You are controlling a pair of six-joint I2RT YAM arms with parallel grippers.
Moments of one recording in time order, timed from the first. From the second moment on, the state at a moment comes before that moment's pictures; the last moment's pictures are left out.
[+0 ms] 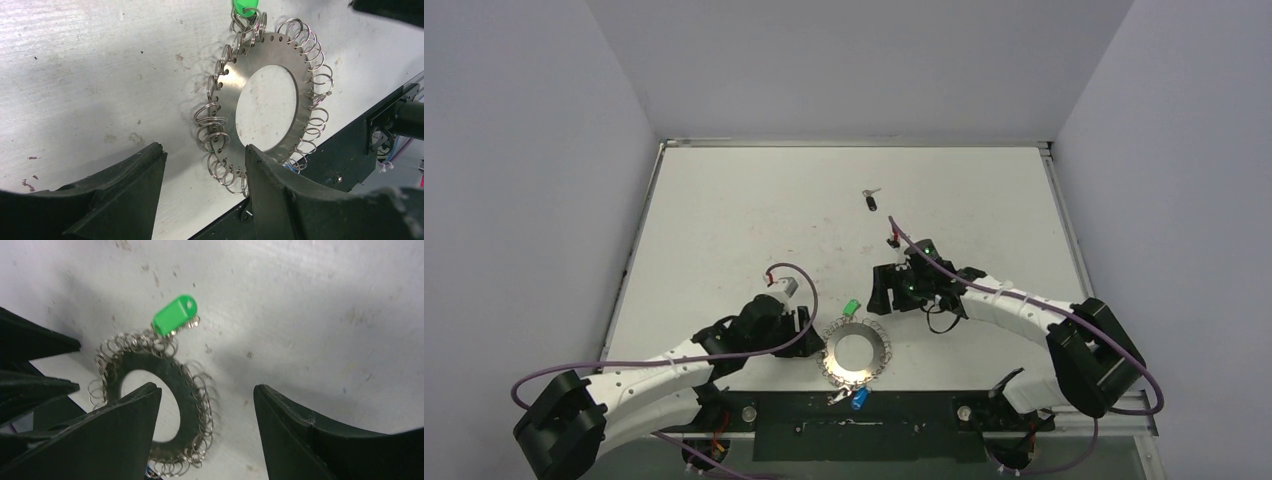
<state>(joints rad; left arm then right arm) -0.83 0.92 0.27 -0.09 0.07 -0.81 0.65 1.41 0.73 -0.18 -0.24 0.43</state>
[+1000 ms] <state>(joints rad) -0.83 0.96 0.24 0.02 0.10 -0.83 0.67 1.78 0.94 -0.20 -0.45 0.46</state>
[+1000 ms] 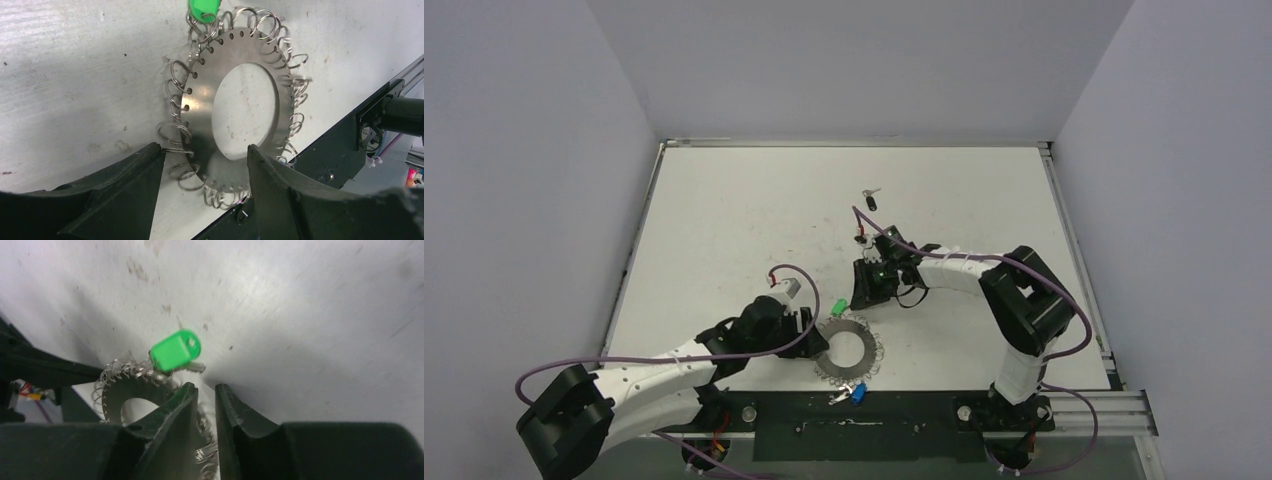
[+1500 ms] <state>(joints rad) -0.82 0.74 0.25 -0.19 0.01 -0.81 0.64 1.53 0.81 -0.19 -0.29 0.42</state>
